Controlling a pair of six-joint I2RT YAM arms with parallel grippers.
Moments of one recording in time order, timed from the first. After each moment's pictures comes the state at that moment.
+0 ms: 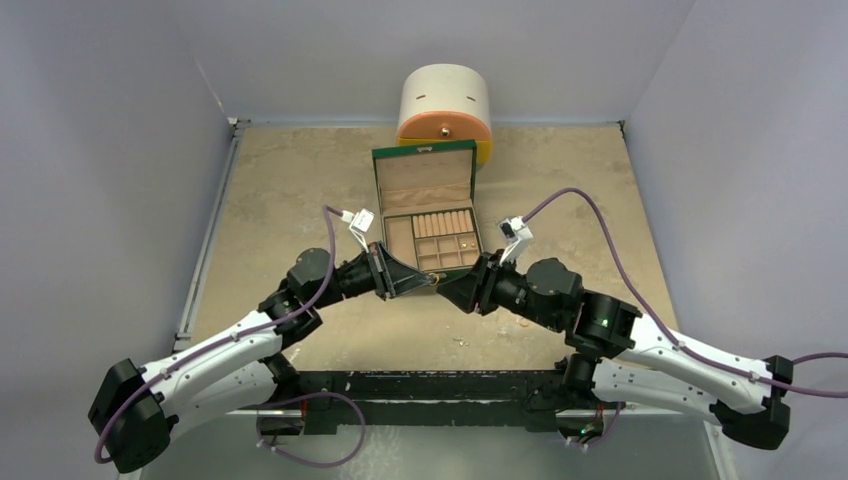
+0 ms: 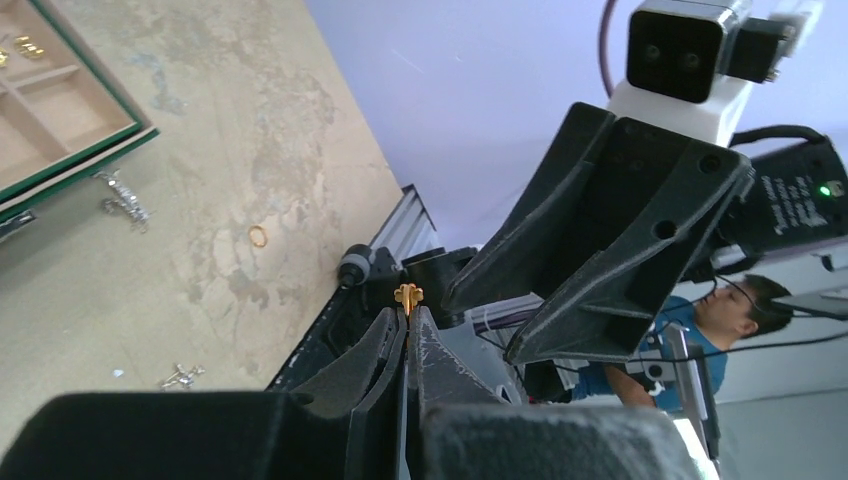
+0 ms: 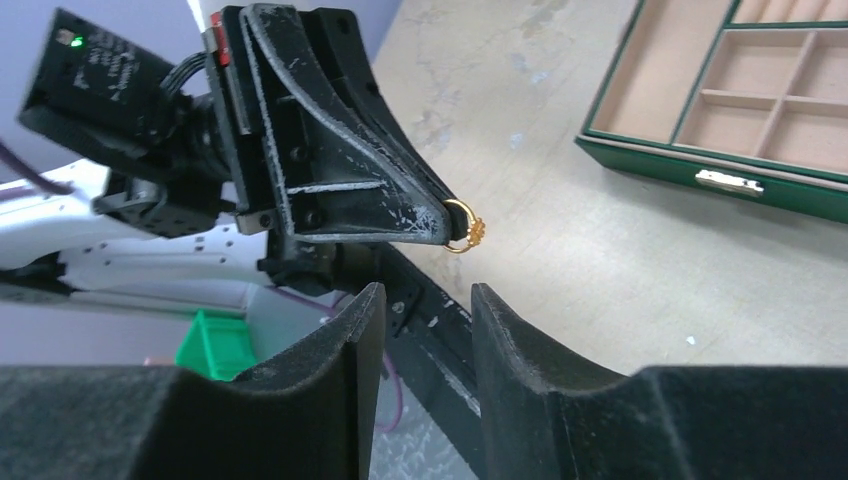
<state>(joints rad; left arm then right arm) -0.79 0.88 0.48 0.37 0.36 -1.04 1.12 0.77 0.78 -0.30 0.19 0.83</state>
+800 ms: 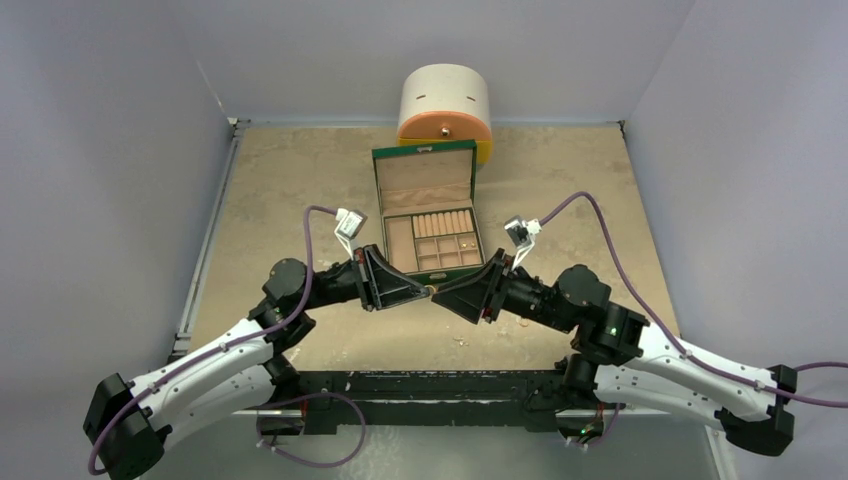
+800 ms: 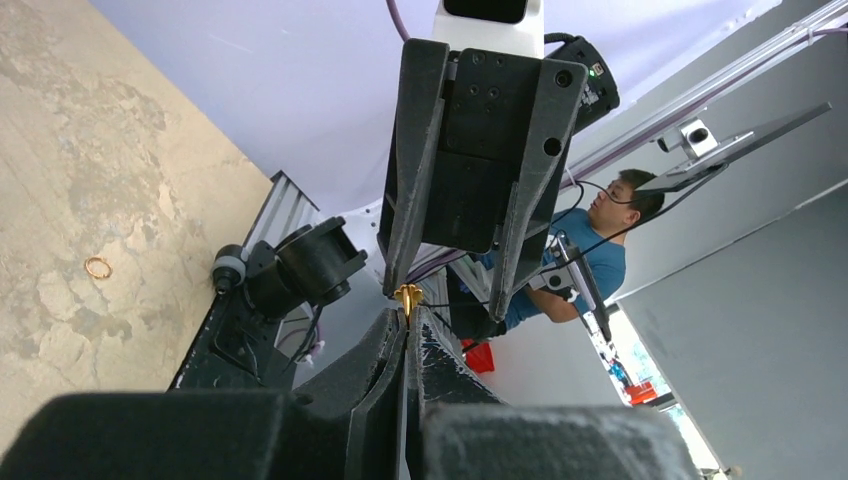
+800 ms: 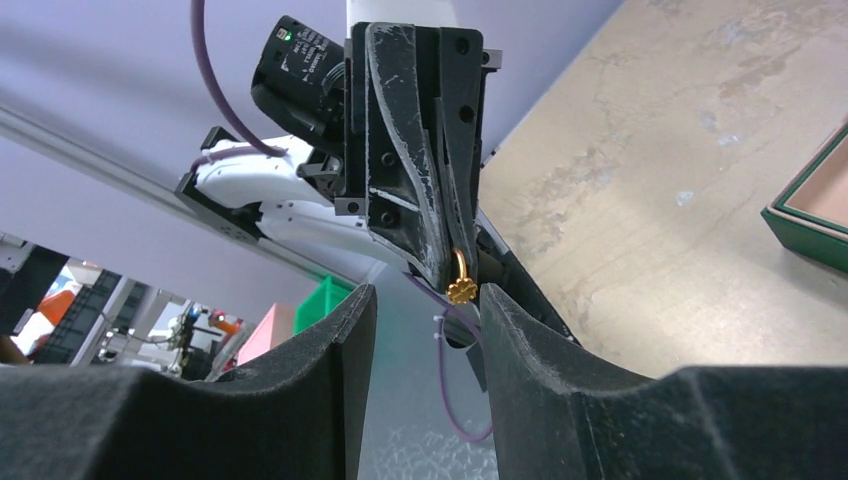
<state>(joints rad) -0.79 0.79 0.46 0.59 0.58 -1.12 1.12 0.66 0.70 -0.02 -0.04 0.83</state>
